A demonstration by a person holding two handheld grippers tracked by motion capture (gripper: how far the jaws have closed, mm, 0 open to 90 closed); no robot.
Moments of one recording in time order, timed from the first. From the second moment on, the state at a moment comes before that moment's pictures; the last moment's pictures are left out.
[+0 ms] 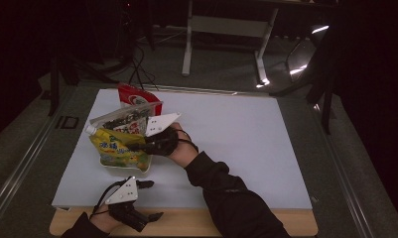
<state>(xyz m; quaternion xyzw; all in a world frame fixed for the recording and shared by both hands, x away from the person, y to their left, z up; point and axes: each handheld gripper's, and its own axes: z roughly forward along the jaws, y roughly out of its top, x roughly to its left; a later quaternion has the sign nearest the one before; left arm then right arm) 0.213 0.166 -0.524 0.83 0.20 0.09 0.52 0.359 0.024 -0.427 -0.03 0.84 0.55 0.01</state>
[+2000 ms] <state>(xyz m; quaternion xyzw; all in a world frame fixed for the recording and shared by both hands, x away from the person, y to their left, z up) 0.216 0.161 -0.528 0.83 0.20 0.08 0.51 0.365 -0.077 -0.451 0.10 0.82 0.56 0.03</state>
